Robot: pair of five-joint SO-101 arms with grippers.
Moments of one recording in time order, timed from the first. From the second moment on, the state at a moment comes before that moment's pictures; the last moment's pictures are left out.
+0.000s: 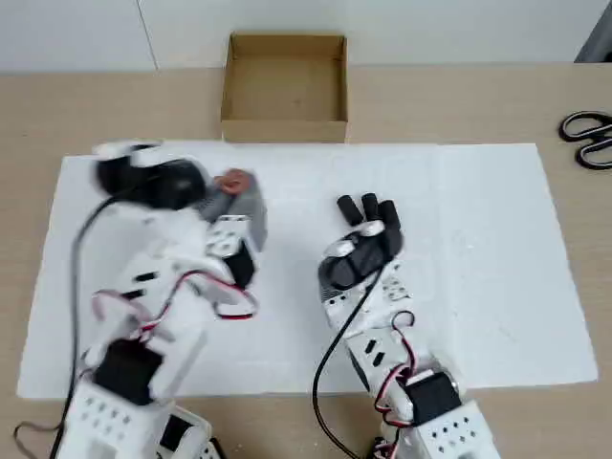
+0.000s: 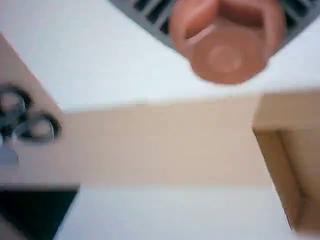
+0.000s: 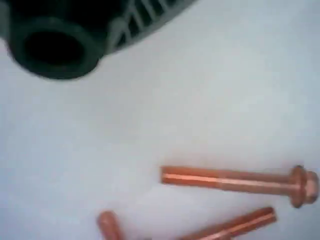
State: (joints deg) left arm 20.7 -63.5 48.7 41.3 22.6; right arm -27.9 -85.3 86.7 36.1 1.5
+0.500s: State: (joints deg) left arm 26.4 -57.3 52.9 37.0 22.6; right arm -33.8 -79.8 86.9 31.8 -4.0
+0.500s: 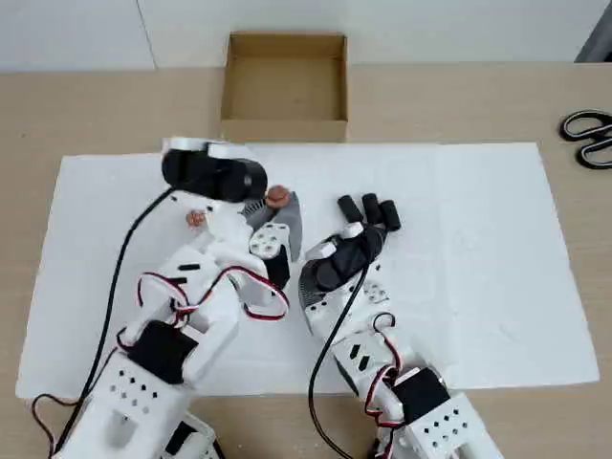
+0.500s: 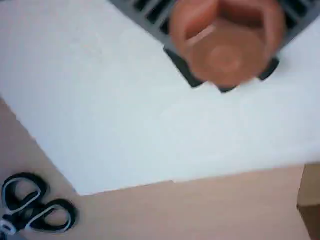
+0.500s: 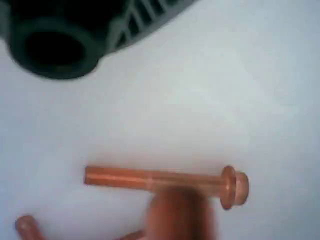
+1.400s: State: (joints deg) left arm 28.1 -57.1 58.4 31.8 22.3; right arm -36.6 -91.1 88.2 31.8 -4.2
